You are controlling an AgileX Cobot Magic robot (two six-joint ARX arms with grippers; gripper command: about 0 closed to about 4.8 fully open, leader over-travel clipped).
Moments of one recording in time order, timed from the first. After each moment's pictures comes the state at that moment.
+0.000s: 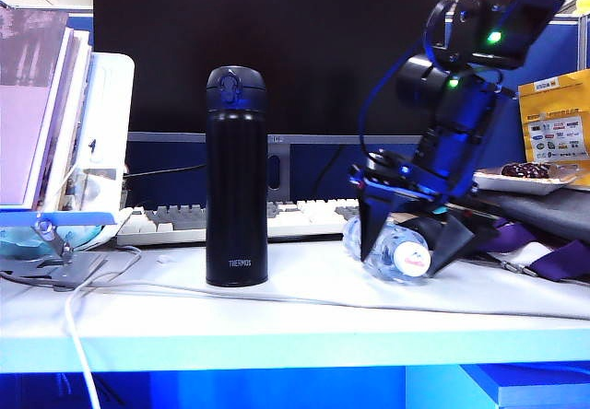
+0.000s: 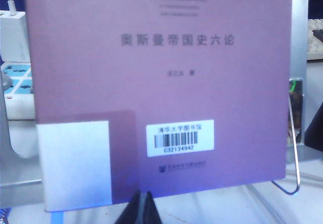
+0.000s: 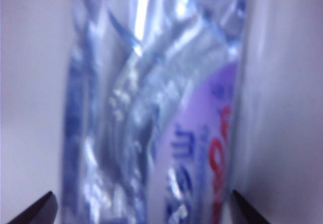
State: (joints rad) left arm 0.00 0.00 0.01 -0.16 0.03 -0.04; right arm 0.35 1.92 1.31 -0.51 -0.20 0.19
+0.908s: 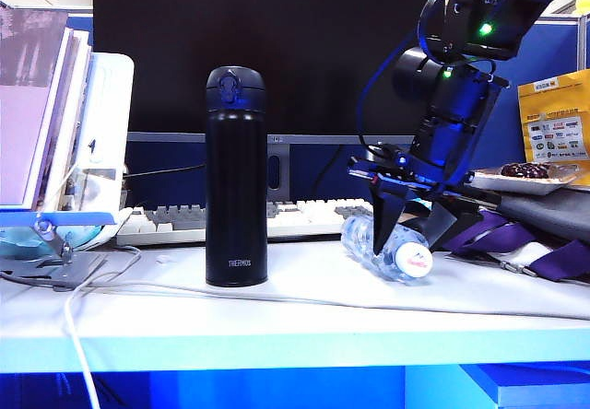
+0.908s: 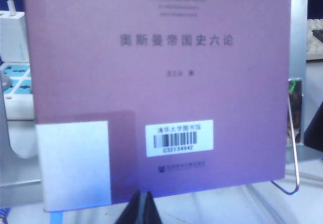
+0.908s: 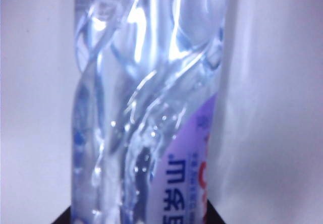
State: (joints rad) left arm 0.00 0.00 0.01 -0.16 0.03 -0.04; right arm 0.35 1.93 1.37 -0.57 -0.18 0.19
